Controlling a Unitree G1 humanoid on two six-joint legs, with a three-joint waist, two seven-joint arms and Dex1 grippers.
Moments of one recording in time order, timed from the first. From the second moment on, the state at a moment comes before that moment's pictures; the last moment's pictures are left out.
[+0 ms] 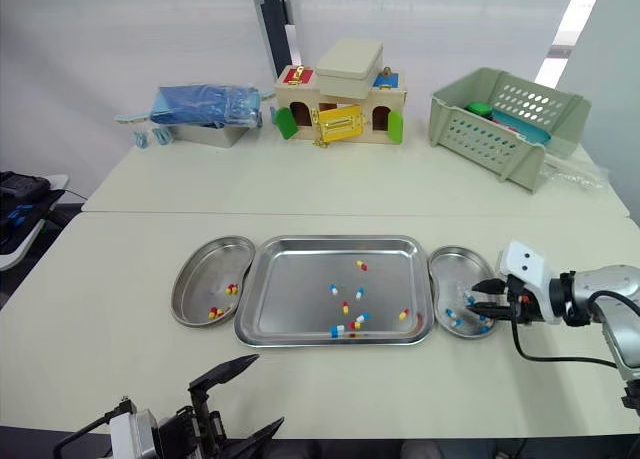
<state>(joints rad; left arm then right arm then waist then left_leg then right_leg) 0.54 0.43 0.01 -0.23 -0.59 -0.59 -1.14 -0.25 -0.95 -0.07 -0.11 0.22 0.49 1.26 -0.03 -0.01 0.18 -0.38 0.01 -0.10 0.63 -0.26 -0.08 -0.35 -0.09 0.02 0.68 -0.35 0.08</state>
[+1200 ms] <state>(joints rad) 0.58 0.88 0.75 0.00 -0.64 0.04 -0.95 -0.21 -0.95 -0.24 0.56 0.29 -0.12 1.43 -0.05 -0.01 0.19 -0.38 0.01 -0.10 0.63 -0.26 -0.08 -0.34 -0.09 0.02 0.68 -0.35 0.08</state>
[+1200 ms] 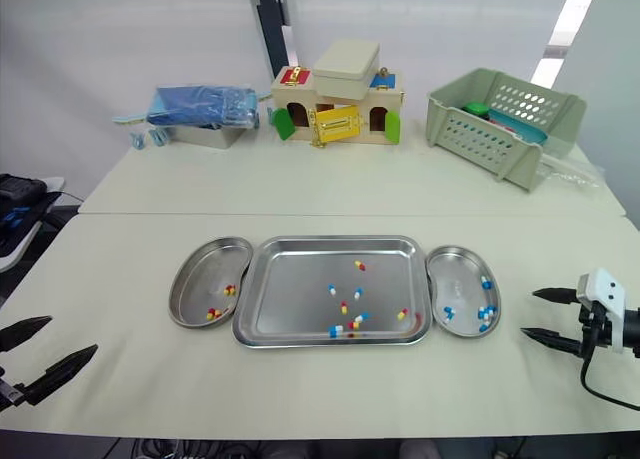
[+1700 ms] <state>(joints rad) 0.50 0.87 0.75 0.01 -0.55 0.10 -0.97 -0.21 -0.96 -0.20 0.55 0.28 -0.03 1.38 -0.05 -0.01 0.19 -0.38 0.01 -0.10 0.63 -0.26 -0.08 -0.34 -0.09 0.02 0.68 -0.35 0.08</state>
